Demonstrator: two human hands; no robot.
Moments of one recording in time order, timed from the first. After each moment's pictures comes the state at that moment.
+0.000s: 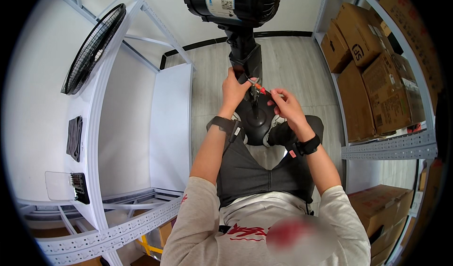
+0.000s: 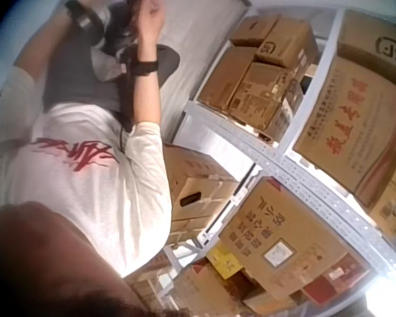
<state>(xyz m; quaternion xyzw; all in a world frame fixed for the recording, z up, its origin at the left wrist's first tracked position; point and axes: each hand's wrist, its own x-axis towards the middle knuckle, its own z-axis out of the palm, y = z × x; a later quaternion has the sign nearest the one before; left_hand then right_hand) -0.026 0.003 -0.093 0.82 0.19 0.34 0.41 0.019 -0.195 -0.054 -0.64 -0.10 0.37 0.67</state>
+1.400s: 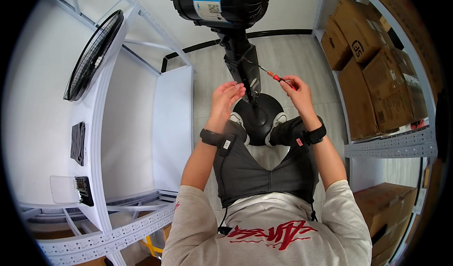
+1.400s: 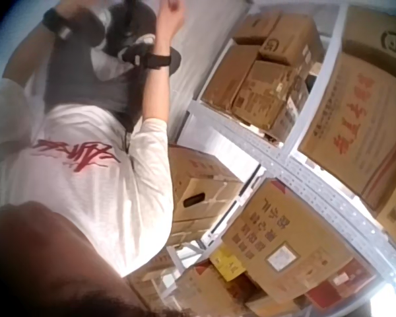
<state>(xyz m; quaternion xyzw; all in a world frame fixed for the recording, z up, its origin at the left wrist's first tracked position) -0.066 0.004 -0.073 0.48 0.23 0.17 0.83 0.073 -0.208 -0.081 -0.72 -0.19 0.14 0.65</state>
